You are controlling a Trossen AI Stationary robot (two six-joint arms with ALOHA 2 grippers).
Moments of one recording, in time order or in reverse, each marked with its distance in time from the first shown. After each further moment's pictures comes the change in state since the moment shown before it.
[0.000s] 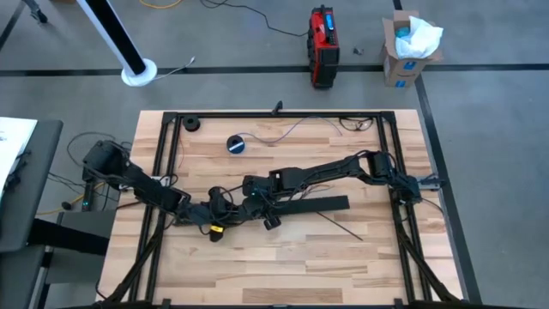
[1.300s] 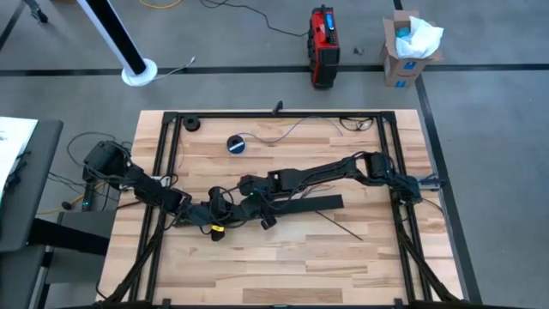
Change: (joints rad) left arm 0.000 -0.003 -0.002 0.000 -0.039 0.031; right arm -0.001 0.010 0.028 0.178 -0.021 -0.101
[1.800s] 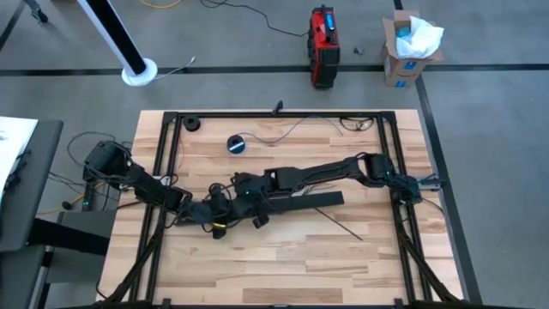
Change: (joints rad) left arm 0.057 0.000 0.000 0.009 0.052 0.012; right arm 0.023 -0.034 0.254 -0.380 0.144 0.005
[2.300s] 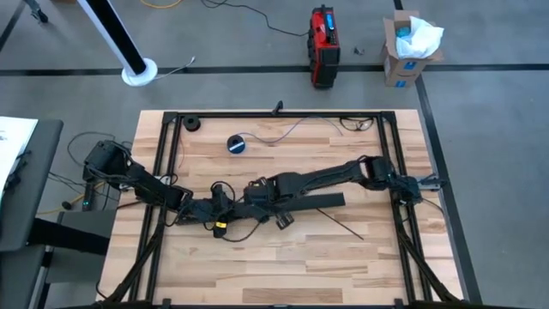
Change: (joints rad) left arm 0.015 -0.002 0.002 0.000 0.043 0.003; right arm 0.044 0.008 -0.125 -0.170 0.113 -0.028
